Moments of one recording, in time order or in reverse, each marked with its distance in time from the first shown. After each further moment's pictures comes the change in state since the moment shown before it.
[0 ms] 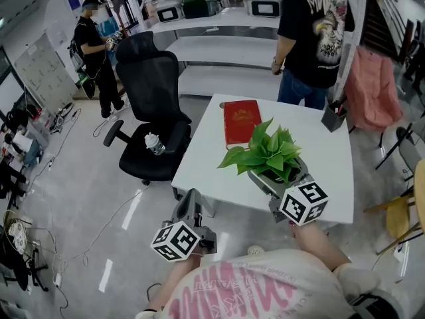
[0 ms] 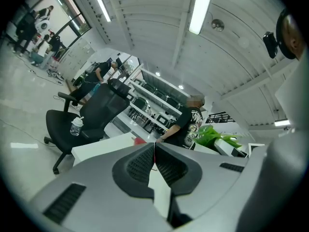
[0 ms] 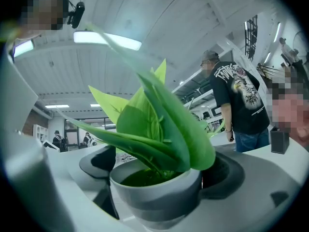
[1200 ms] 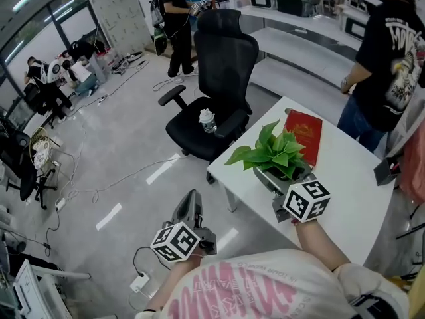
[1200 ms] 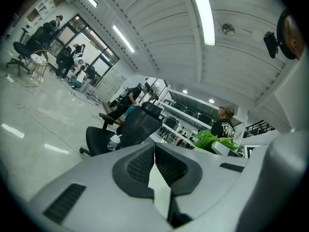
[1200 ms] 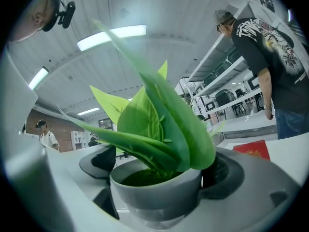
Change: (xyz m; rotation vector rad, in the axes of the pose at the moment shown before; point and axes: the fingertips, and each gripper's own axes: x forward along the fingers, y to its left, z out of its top) left arm -0.057 0.059 0.022 -0.058 -0.265 0.399; right arm 0.123 0.042 -0.041 0.060 0.179 0.400
